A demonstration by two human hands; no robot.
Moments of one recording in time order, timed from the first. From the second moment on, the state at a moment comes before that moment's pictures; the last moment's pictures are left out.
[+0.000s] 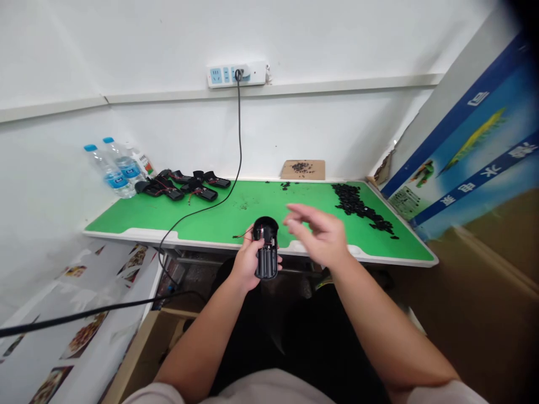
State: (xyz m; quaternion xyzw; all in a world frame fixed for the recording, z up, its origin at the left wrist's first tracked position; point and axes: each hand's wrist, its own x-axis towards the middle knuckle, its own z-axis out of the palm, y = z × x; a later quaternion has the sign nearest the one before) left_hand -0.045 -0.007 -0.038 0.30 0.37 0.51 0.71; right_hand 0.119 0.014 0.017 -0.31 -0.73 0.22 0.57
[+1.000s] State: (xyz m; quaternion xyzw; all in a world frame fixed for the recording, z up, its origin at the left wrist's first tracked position) left_hand -0.025 0.027 -0.042 0.34 0.32 0.58 0.66; right_hand 0.072 0.003 -0.074 -0.41 -0.56 0.24 0.67
